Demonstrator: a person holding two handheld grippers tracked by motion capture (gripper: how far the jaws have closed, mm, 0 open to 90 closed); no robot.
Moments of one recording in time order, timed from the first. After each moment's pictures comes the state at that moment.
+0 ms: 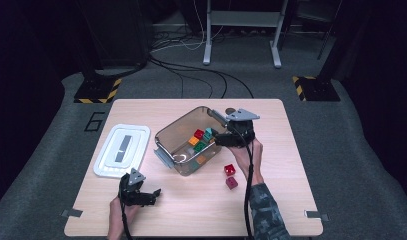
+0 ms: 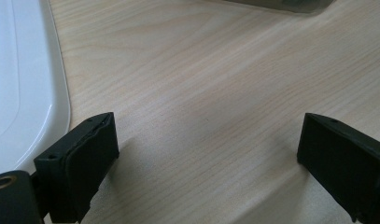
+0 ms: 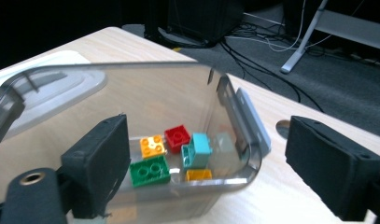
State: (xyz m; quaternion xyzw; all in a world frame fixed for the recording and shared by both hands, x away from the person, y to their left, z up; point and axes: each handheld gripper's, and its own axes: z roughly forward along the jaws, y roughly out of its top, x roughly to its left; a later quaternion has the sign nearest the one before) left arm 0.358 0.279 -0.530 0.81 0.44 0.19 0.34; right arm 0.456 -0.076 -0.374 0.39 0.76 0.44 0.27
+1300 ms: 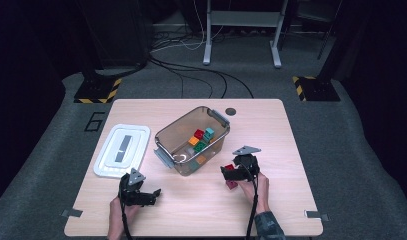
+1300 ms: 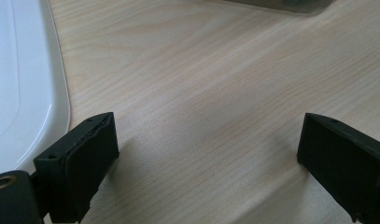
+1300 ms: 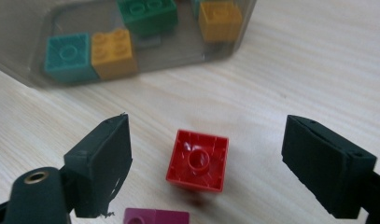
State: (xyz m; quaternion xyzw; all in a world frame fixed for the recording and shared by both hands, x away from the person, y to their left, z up) left arm 0.358 0.279 -0.530 0.81 0.44 0.19 0.34; right arm 0.421 -0.103 -0.488 0.46 0.80 0.35 0.17
